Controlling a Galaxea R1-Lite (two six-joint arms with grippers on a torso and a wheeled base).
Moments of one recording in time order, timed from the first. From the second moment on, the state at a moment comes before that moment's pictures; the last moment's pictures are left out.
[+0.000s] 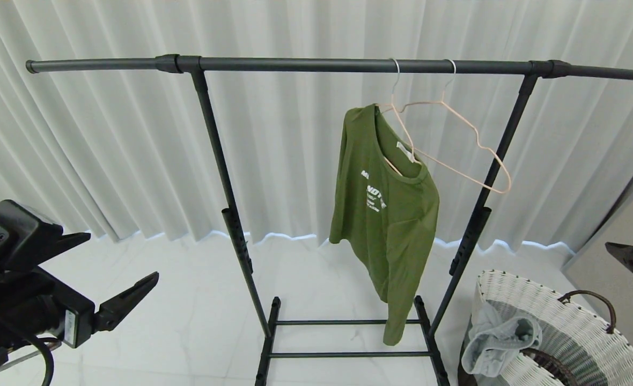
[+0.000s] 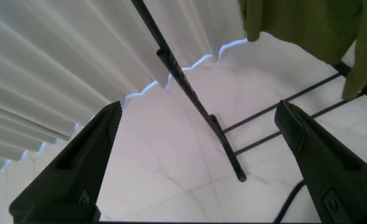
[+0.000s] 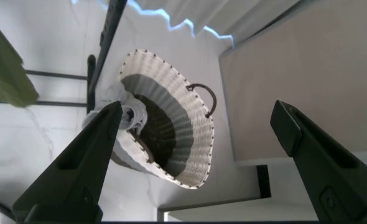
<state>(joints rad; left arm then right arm) -0.05 1.06 -0.42 -0.37 -0.17 0.48 0.24 1.17 -0.83 0.11 -0.47 -0.23</state>
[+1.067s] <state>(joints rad) -0.05 1.08 -0.44 -0.37 -0.09 0.27 0.20 1.15 -0.75 0.11 -0.49 -0.26</state>
